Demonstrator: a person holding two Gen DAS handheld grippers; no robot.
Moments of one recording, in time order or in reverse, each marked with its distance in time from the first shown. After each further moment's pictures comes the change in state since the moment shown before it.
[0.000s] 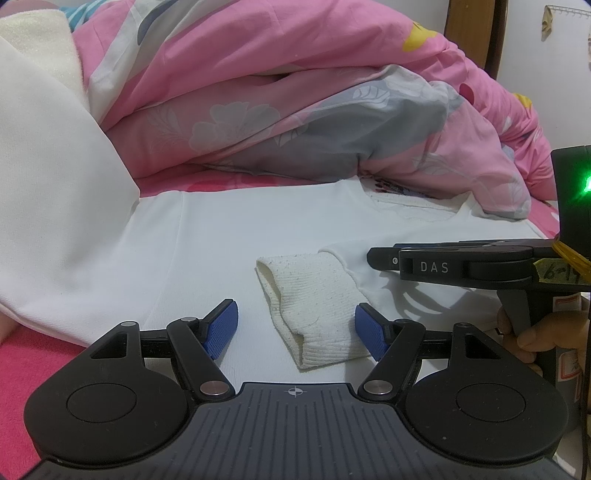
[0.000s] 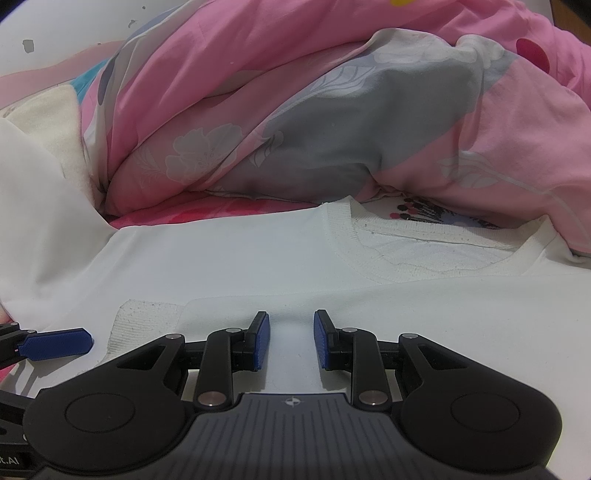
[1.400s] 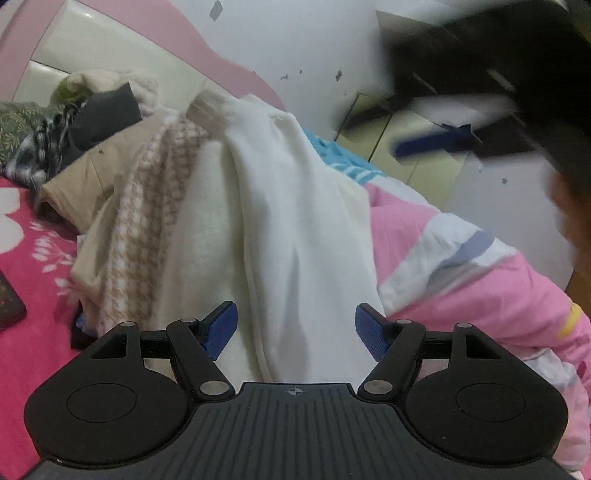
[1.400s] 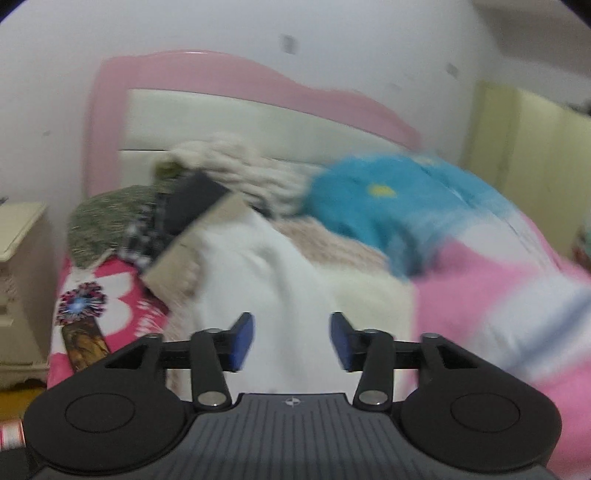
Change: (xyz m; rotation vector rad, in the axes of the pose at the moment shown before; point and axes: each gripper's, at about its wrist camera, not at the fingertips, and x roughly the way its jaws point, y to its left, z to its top) left arm -0.124 0.146 0.006 -0.505 -0.561 0.371; right arm -0.081 0.349 0.170 -0.658 -0.209 0.415
